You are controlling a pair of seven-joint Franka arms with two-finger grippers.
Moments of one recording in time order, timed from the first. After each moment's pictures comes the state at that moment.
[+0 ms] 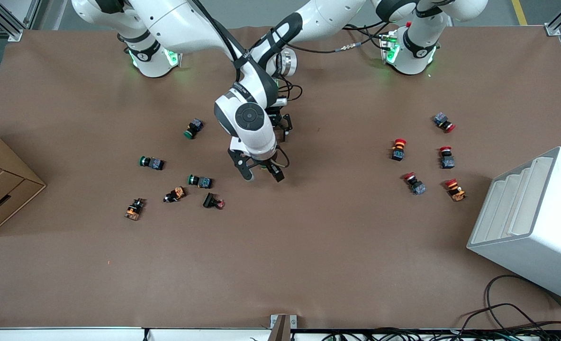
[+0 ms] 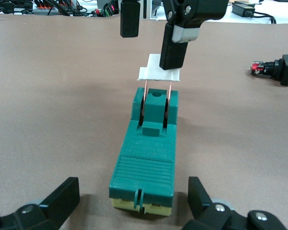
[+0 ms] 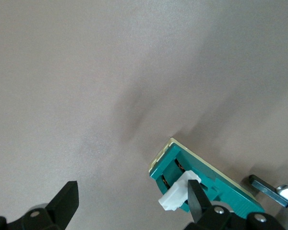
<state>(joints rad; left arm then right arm) -0.97 0.86 -0.35 -1.79 1.67 1.96 -2.55 0.76 0.64 0.00 -1.66 0.09 2.37 1.70</state>
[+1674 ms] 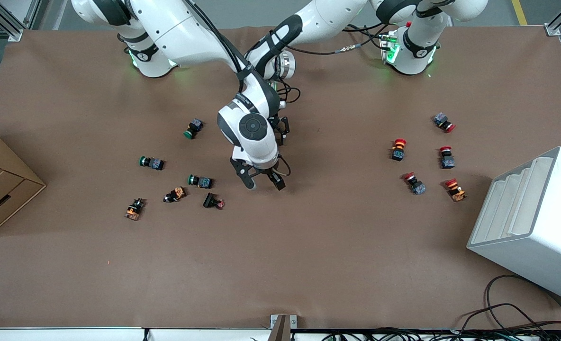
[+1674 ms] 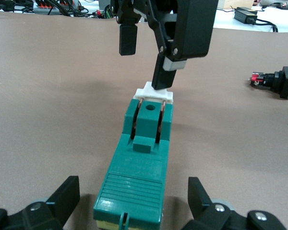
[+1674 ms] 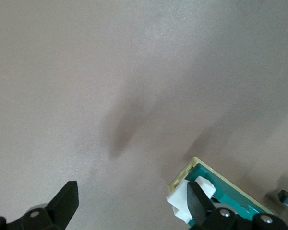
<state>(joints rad) -0.96 0.87 -0.35 -1.75 1.67 1.97 -2.56 0.74 0.73 0.00 -1.58 0.05 2.39 1.70</state>
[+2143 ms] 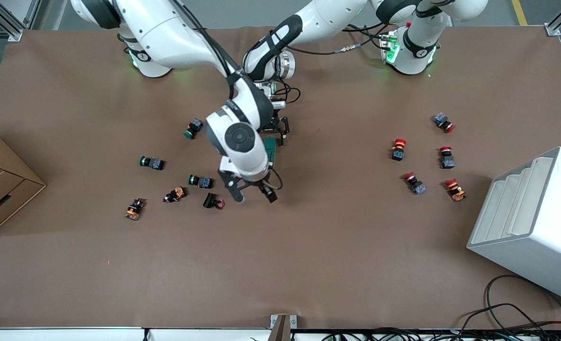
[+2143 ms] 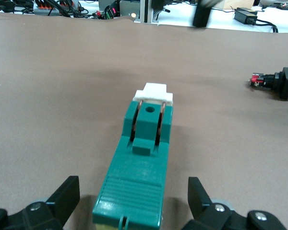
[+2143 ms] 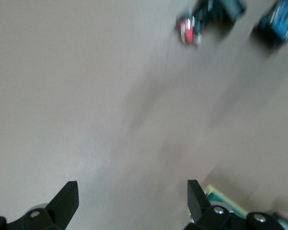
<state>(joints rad) -0.96 0.87 -0.35 -1.75 1.66 1.96 -2.54 0.63 0.73 -0.01 -1.40 0.05 2.17 1.56</state>
